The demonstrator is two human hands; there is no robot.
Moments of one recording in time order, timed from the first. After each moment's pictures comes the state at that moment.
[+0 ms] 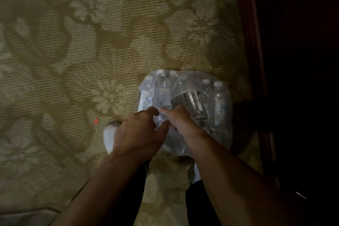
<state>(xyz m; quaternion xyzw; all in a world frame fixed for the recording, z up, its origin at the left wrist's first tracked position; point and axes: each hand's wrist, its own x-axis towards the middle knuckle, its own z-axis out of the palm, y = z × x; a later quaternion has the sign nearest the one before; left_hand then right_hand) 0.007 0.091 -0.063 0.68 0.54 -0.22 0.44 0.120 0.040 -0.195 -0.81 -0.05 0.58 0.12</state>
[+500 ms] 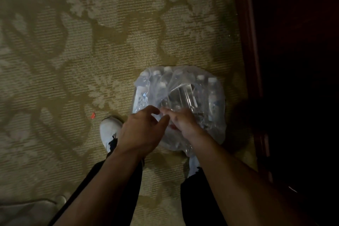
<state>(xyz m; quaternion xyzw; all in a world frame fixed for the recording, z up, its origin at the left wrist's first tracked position) 0.021 0.068 -0.066 0.61 0.59 -0.16 0.51 0.136 0.005 -0.190 -0.78 0.04 0.60 0.17</state>
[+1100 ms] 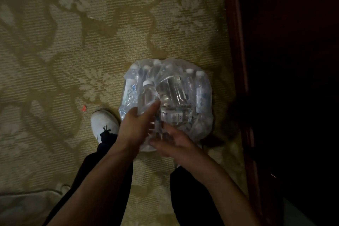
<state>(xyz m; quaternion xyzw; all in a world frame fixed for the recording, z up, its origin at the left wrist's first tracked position) 0.034 0.035 -0.072 0.30 0.69 -0.02 0.66 0.140 -0.054 -0.032 -0.61 -0.09 0.74 0.27</state>
